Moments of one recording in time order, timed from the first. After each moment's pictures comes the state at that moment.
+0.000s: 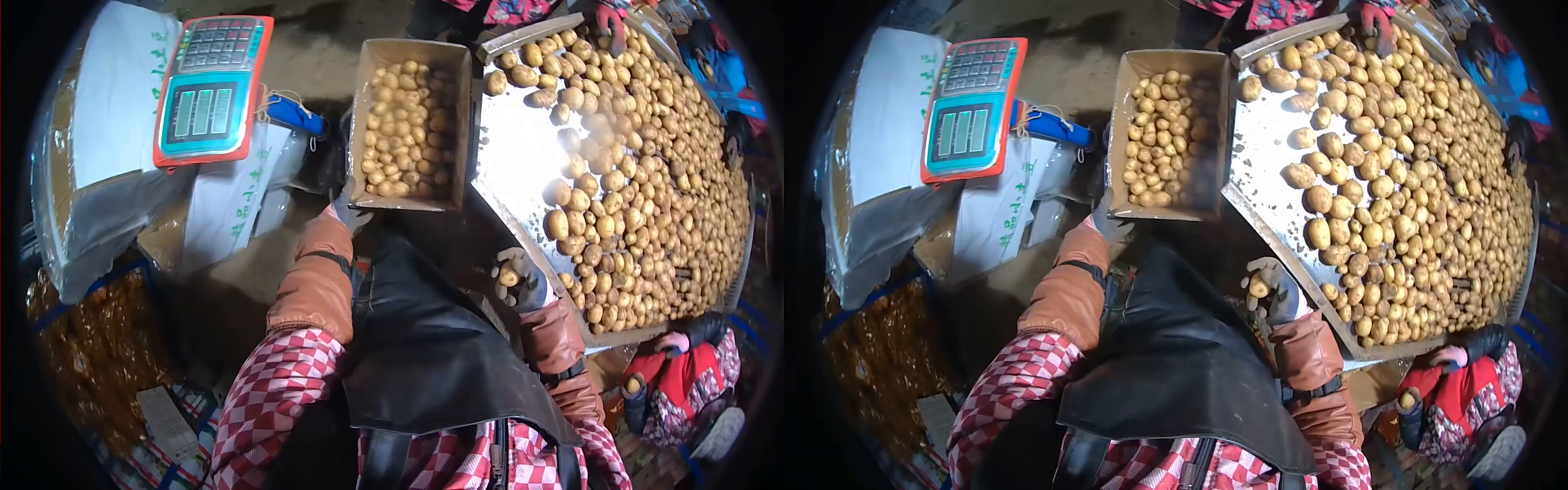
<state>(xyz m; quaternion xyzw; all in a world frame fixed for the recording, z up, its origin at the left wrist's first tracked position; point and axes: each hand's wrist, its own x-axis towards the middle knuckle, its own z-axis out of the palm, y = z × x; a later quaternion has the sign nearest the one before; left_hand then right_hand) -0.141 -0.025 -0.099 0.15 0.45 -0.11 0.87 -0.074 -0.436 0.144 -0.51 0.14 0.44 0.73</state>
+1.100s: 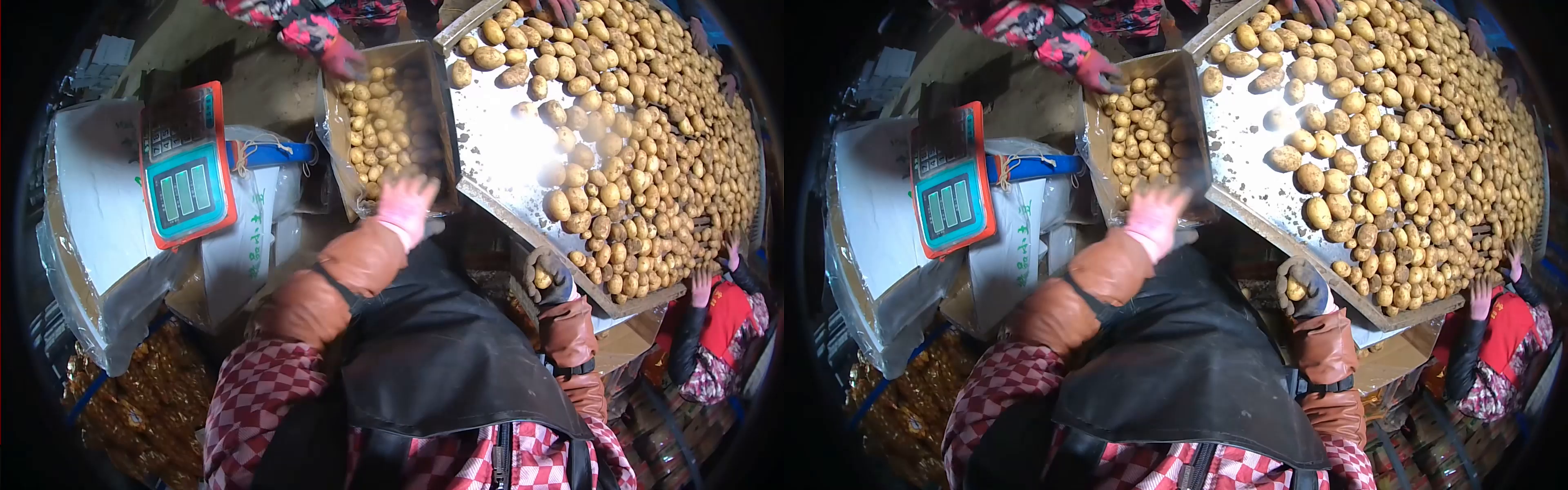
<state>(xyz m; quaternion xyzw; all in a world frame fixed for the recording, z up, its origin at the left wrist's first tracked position) -0.034 -0.144 0.065 0.98 -0.15 -0.06 0.09 -0.081 -0.476 0.133 -0.43 0.20 0.35 0.80</state>
